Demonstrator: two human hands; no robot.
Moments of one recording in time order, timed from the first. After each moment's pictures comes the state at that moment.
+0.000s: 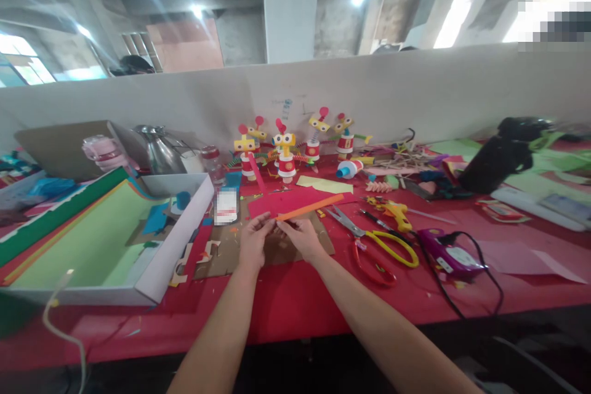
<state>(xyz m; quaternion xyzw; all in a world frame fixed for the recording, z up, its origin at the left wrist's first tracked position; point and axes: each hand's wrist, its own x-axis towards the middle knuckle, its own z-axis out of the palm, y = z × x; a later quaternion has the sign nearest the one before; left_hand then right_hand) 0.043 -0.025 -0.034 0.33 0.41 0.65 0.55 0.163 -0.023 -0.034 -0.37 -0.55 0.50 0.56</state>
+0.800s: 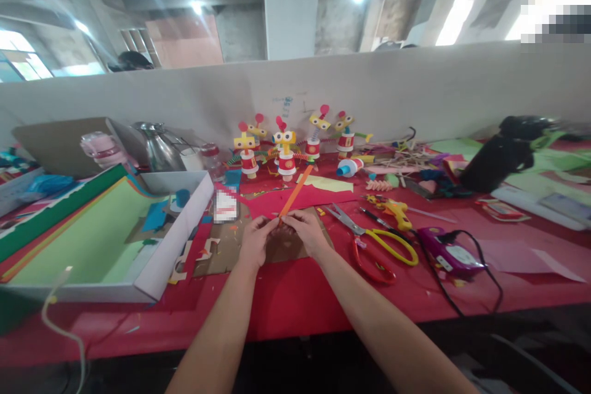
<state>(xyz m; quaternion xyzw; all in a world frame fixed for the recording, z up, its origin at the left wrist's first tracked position) 0.046 -0.031 -0.028 0.35 0.38 0.61 0.61 0.174 -0.017 -0.031 -0.38 -0.50 0.55 0.55</state>
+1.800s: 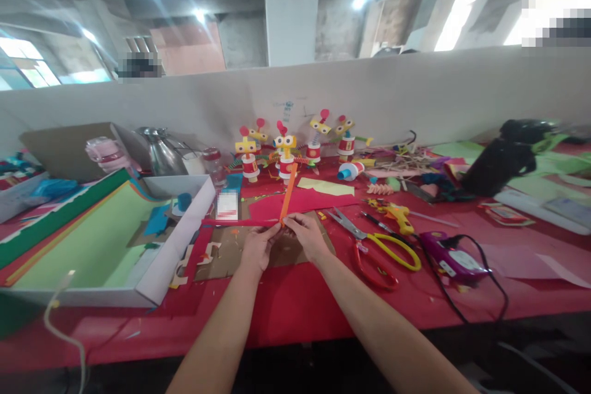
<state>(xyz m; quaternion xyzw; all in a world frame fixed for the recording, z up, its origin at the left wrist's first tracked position) 0.052 -0.030 -0.026 0.29 0.35 0.63 0.64 0.170 -0.017 -0.031 -0.38 -0.50 0.54 0.57</state>
